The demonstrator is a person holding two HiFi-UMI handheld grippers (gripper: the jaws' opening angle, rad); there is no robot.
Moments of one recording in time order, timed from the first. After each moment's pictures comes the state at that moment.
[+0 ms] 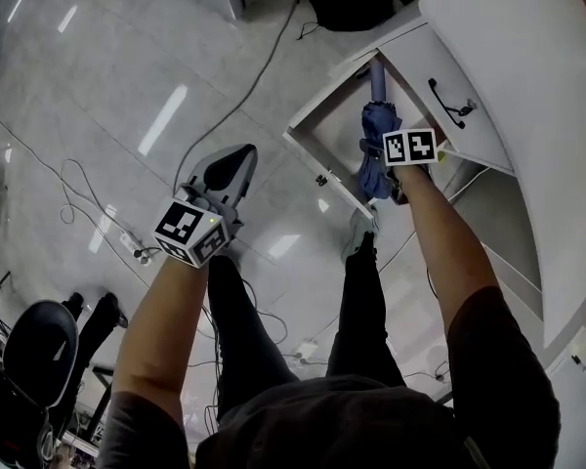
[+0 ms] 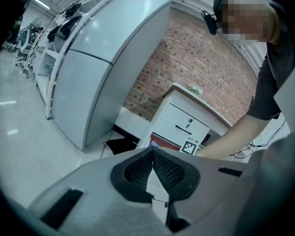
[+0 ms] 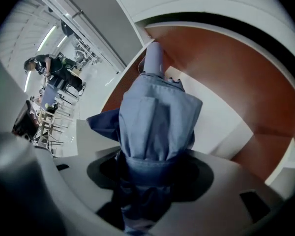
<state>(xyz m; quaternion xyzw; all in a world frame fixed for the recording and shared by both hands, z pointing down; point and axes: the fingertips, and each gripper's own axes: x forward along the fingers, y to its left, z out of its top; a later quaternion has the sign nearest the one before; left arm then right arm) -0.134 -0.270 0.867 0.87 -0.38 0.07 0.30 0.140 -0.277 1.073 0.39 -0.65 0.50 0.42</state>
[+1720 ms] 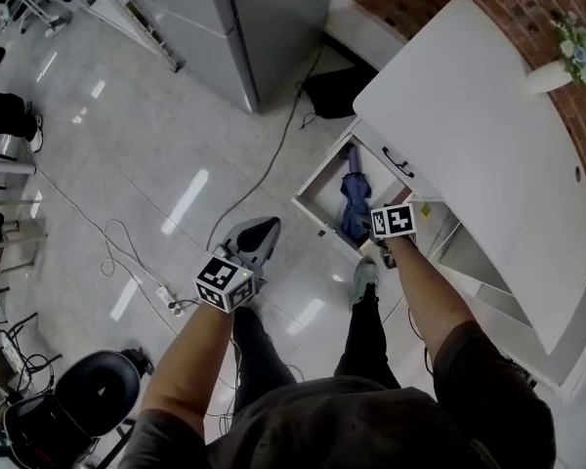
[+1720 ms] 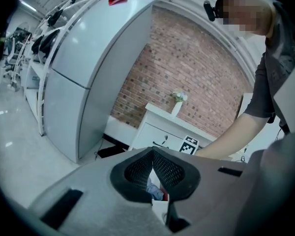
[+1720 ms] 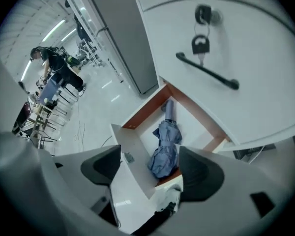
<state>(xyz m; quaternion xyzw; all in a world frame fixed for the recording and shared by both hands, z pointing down) -0.103 -0.238 0.719 0.89 -0.35 0.09 0.27 0.150 -0.246 0.927 0.44 -0.66 0.44 0.43</state>
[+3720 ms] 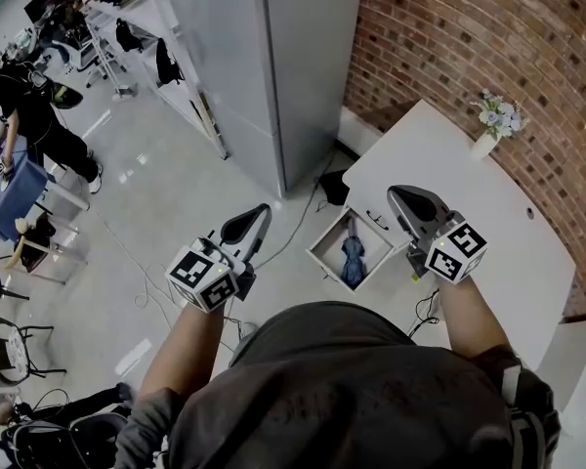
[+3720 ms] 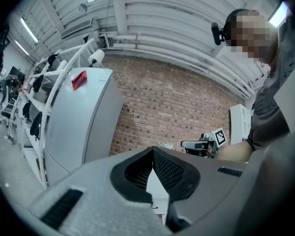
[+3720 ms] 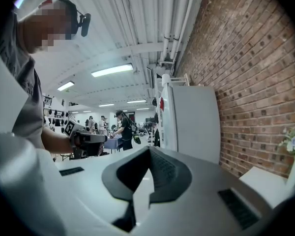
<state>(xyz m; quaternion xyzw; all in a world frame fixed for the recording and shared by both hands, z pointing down) -0.144 -0.184 0.287 0.92 -0.38 -0.04 0.09 0.072 -0.224 0.286 0.33 -0.94 0.05 0.03</state>
